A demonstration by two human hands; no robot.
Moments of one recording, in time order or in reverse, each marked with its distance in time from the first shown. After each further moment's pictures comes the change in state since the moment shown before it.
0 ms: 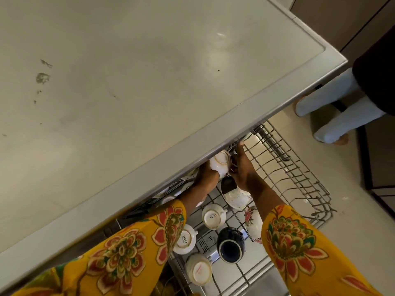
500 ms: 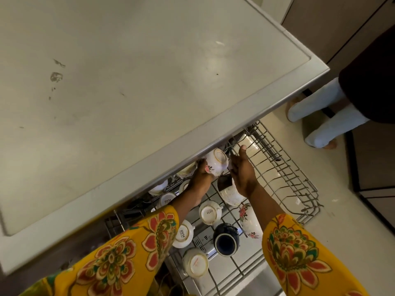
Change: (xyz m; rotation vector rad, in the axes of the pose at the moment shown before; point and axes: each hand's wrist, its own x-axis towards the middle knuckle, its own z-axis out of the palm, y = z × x) left_hand -0.016 -0.022 -0.014 -0.060 -0.074 0.037; right_hand -0.046 -0.003 -0.001 0.029 0.027 -0.089
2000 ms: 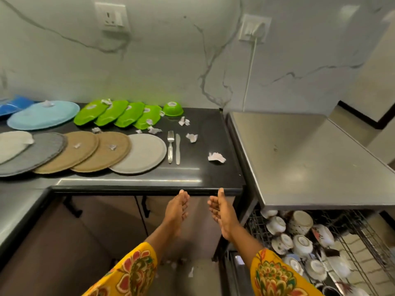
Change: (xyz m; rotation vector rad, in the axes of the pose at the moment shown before) left_hand -0.405 -0.090 -0.368 -0.640 0.579 0.296; right_hand -0.346 0.131 0.367 -0.414 -0.503 -0.169
